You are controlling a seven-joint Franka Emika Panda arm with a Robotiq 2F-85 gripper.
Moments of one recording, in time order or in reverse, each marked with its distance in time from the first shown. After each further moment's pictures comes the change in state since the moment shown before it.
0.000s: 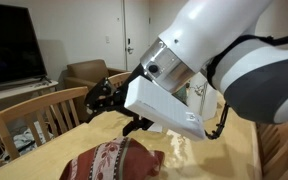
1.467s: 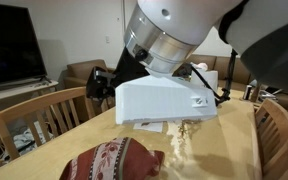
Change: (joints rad) arm 0.474 -0.184 -0.403 0.029 -0.152 -0.421 0.059
